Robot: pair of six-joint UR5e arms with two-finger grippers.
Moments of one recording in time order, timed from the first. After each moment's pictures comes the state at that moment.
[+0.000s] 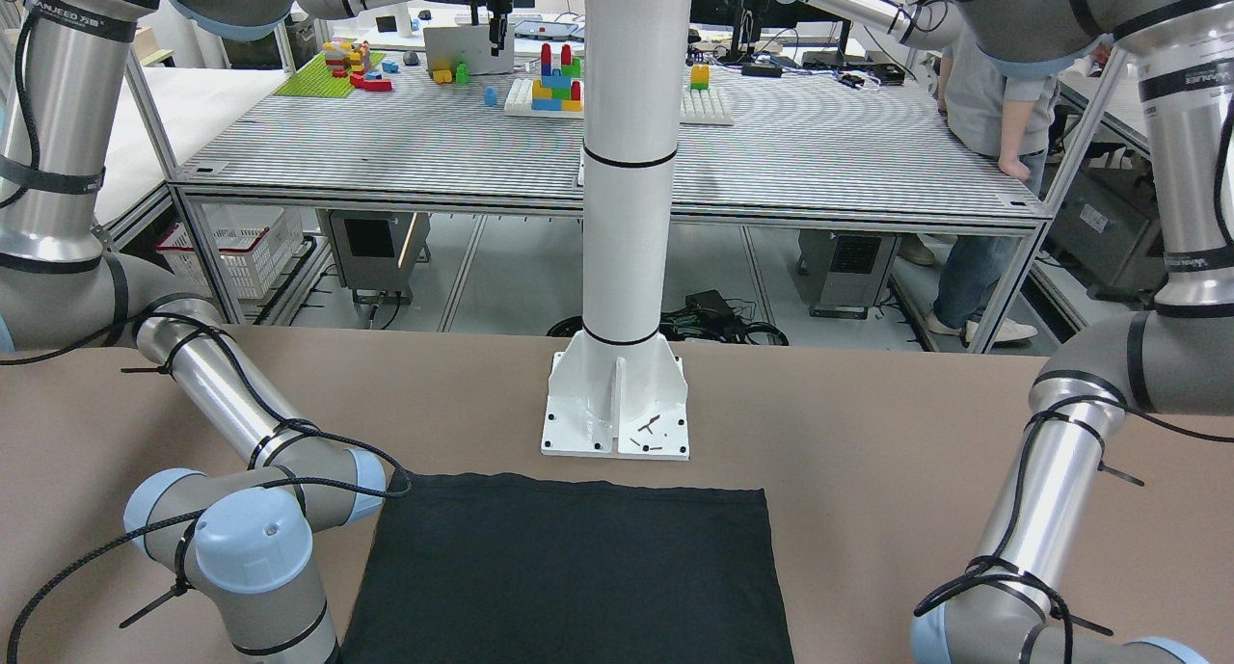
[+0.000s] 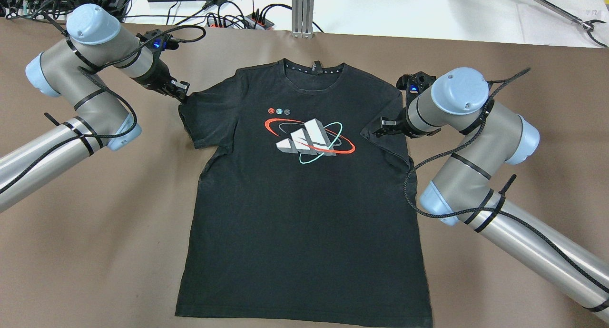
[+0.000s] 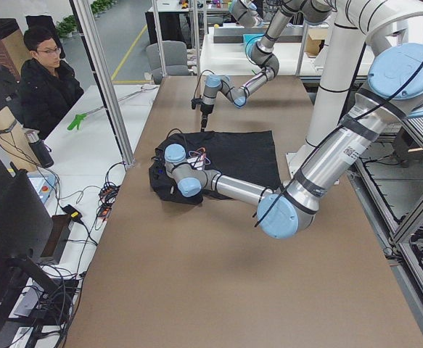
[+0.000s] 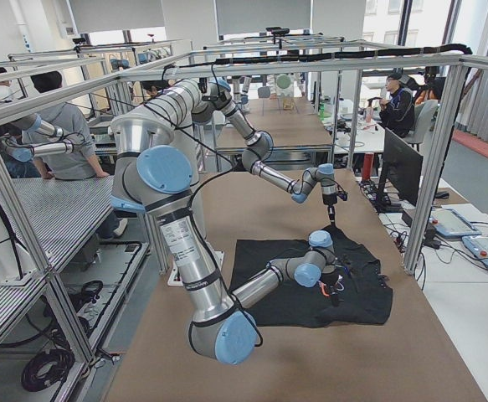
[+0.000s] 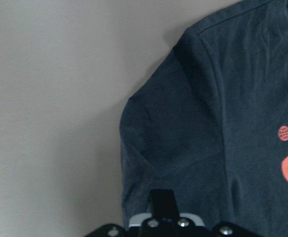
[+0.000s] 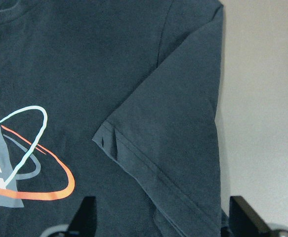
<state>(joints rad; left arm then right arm) -0.99 -2.30 -1.10 -2.25 -2.23 -0.85 0.83 -1.03 1.52 -1.22 1.92 1.00</state>
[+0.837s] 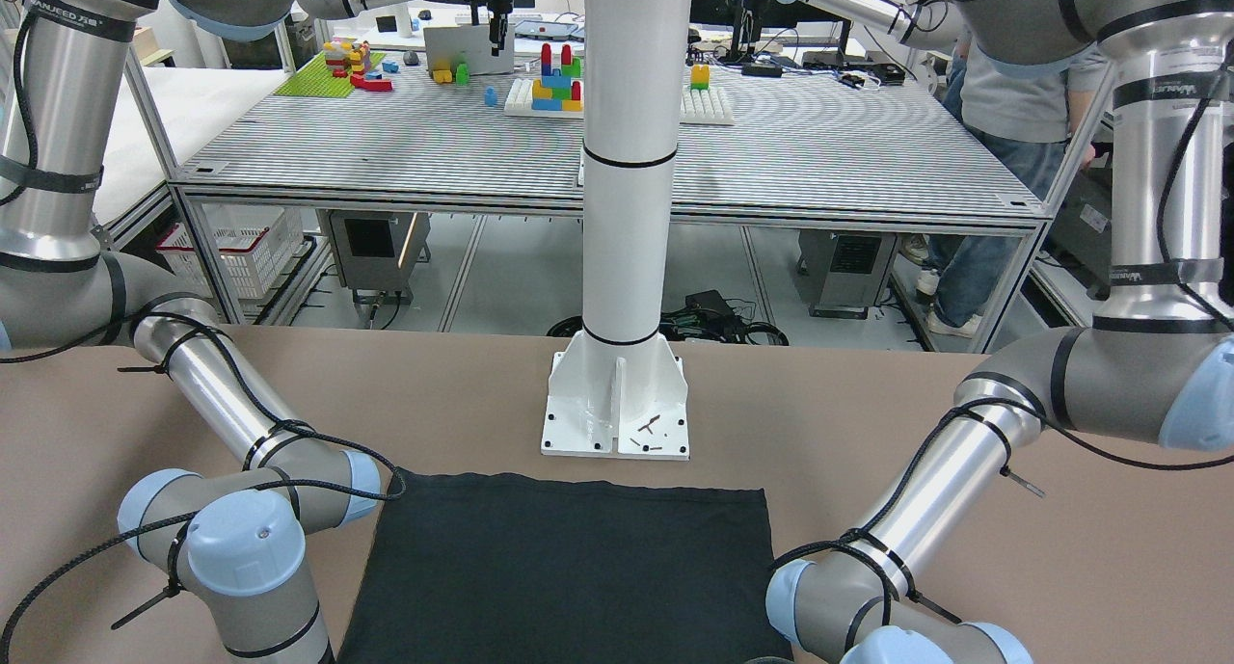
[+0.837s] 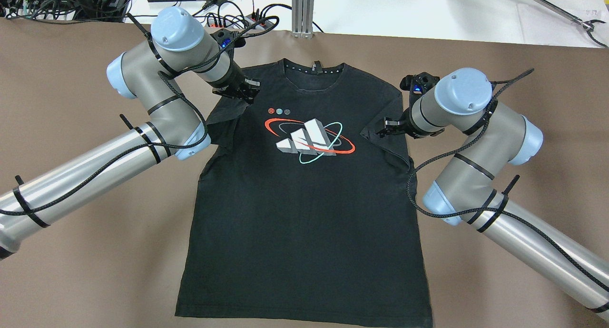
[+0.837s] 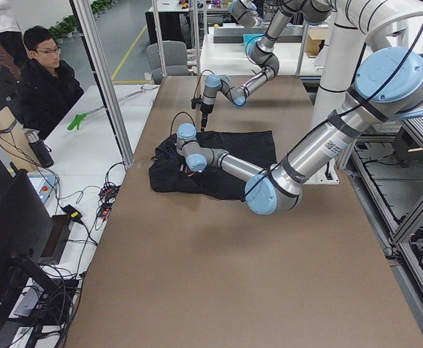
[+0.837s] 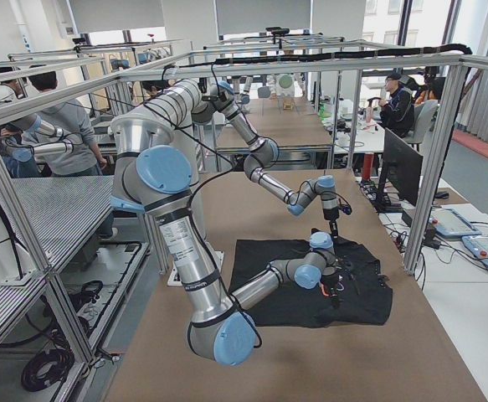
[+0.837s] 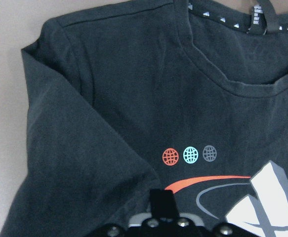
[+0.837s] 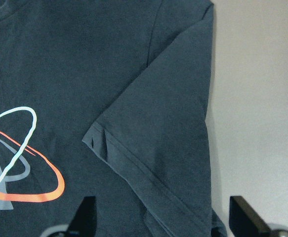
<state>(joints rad) -0.85 -2.48 -1.05 -2.21 -2.07 -1.08 0.84 -1.04 1.52 -1.22 1.92 1.00</state>
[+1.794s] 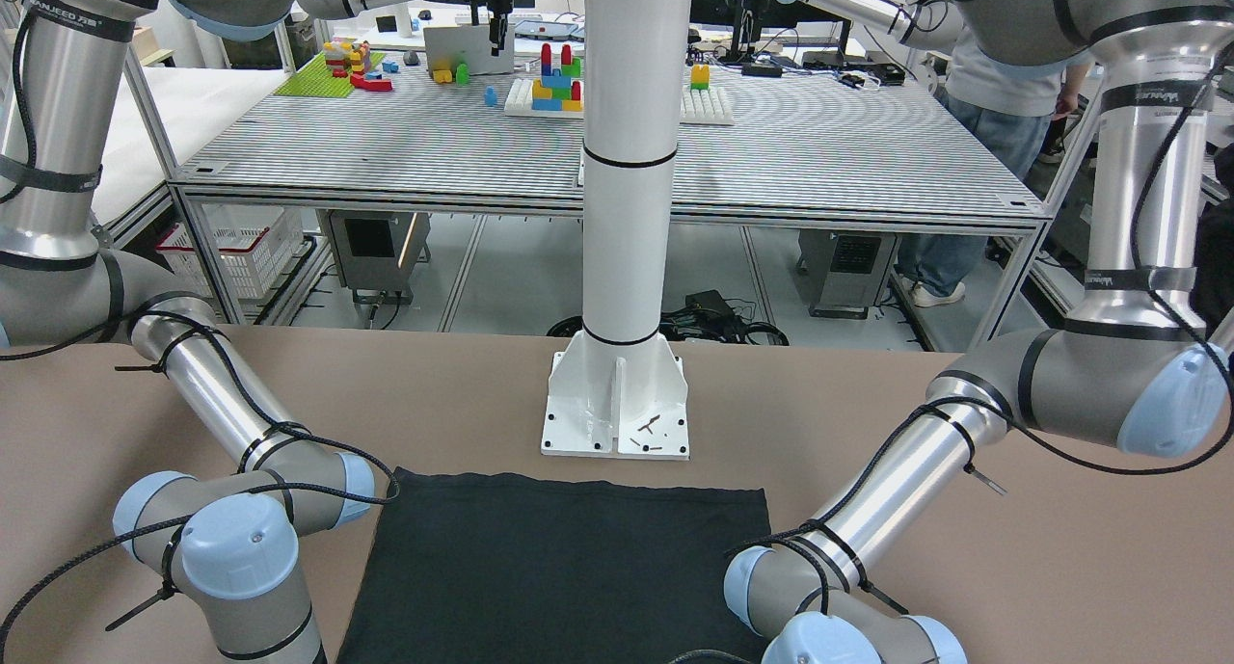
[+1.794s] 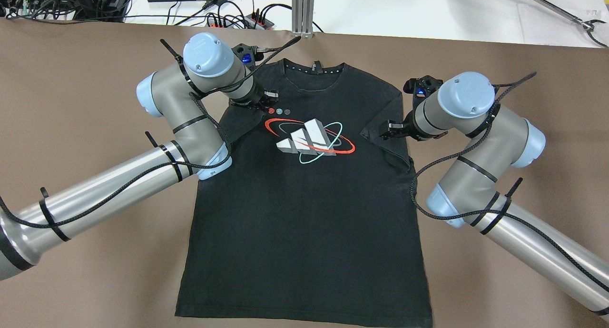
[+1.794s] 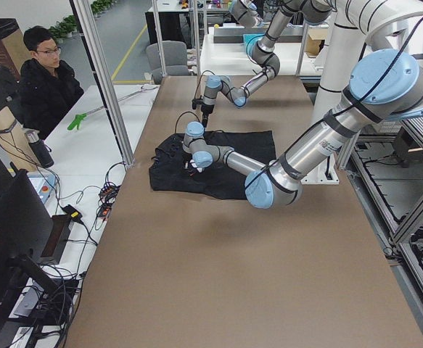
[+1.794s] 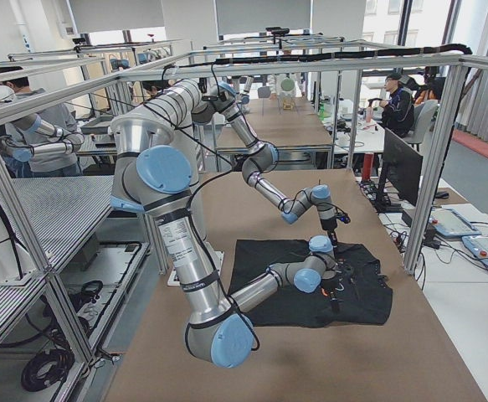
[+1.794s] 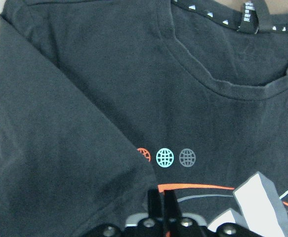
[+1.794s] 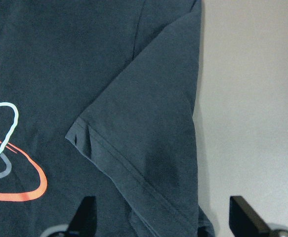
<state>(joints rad) -0.78 -2.52 -1.01 -2.22 -1.93 -1.18 0.84 -1.06 1.51 -1.20 1.92 1.00</state>
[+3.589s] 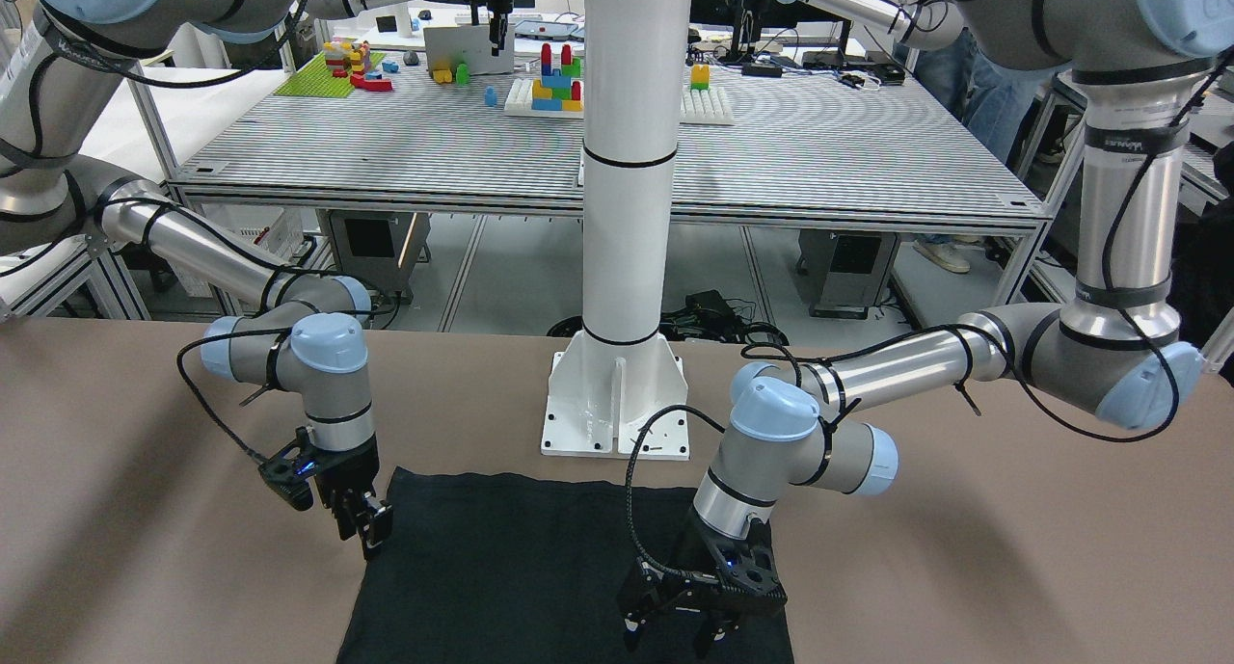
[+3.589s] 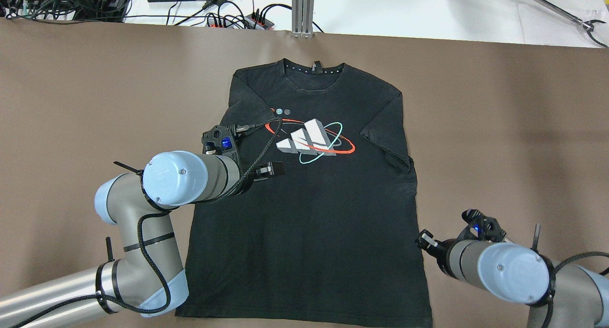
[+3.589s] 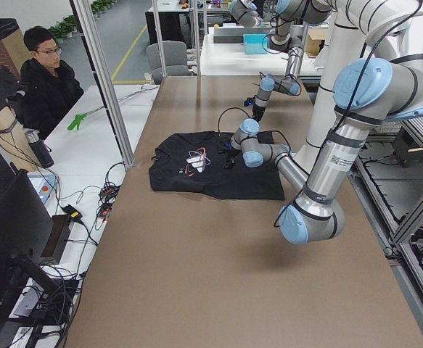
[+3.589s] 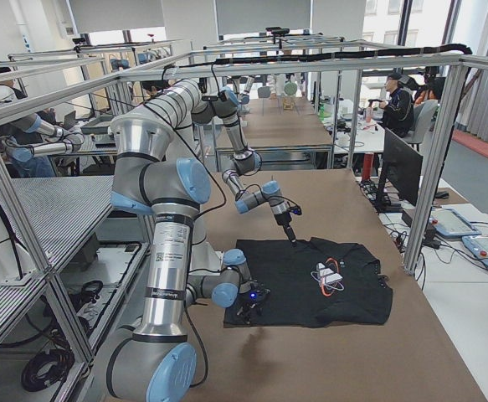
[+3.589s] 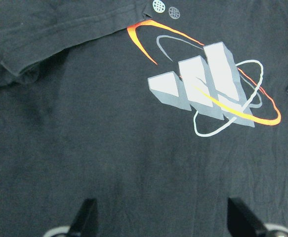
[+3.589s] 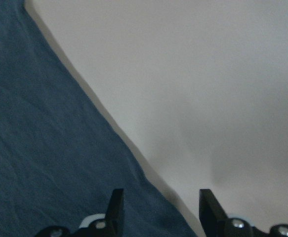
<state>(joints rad) -0.51 -2.15 -1.69 -2.04 -1.62 -1.49 0.30 -1.63 2.10 -1.23 1.56 2.02</state>
